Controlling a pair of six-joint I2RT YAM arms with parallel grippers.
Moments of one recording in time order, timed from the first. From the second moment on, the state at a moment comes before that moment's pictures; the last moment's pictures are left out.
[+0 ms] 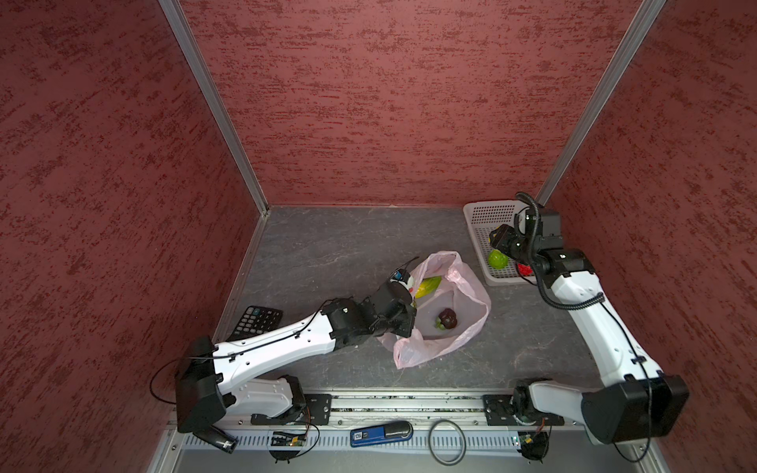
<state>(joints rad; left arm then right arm) -1.08 1.26 1.01 -0.55 -0.11 -0.68 0.06 1.29 1.23 -0.61 -0.04 0.59</state>
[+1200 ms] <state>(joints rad) -1.08 1.27 1.04 -0.58 -0.13 -0.70 -0.18 1.84 1.35 -0.39 -0.04 0.48</state>
